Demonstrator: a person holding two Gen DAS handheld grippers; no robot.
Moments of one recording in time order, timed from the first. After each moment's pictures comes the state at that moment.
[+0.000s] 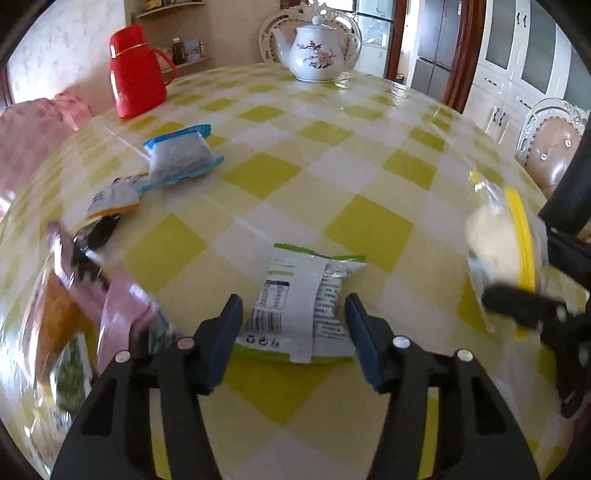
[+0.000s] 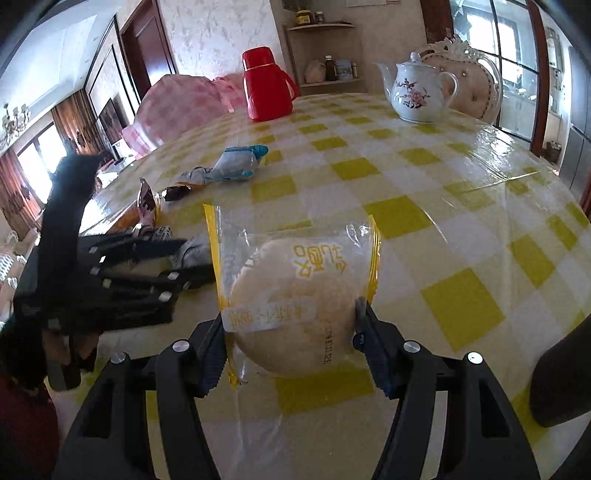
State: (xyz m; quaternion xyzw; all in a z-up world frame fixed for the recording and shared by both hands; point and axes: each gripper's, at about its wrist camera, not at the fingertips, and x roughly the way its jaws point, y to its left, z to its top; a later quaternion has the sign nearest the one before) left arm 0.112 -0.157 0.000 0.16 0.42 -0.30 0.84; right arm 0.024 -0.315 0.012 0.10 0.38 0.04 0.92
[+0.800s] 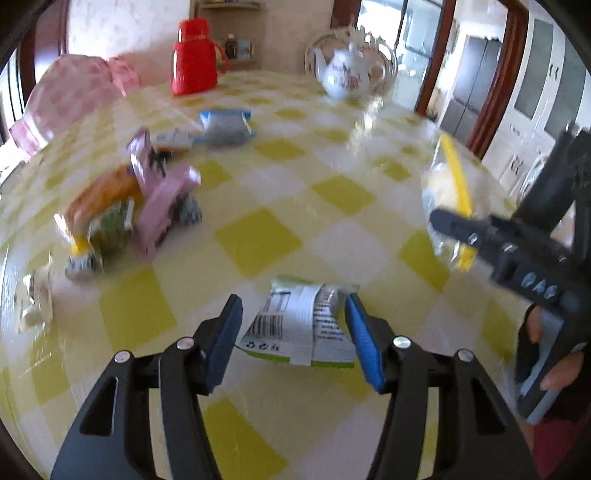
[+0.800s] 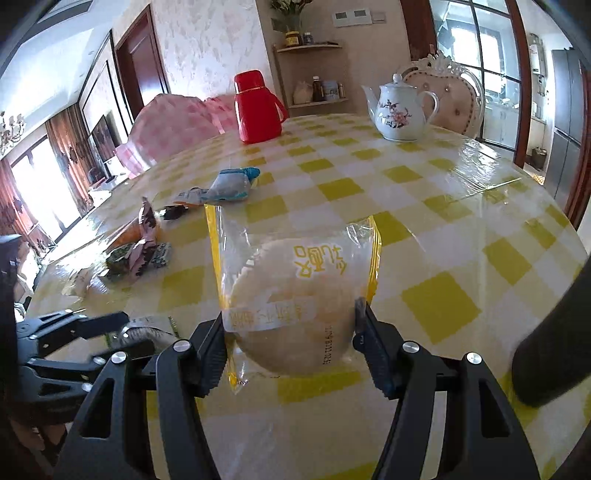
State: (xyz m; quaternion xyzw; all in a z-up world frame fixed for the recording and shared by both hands) left arm 0.023 -0.115 0.017 0.08 0.43 -0.25 0.86; right arm -0.005 -0.311 0.026 0.10 0.35 0.01 0.93
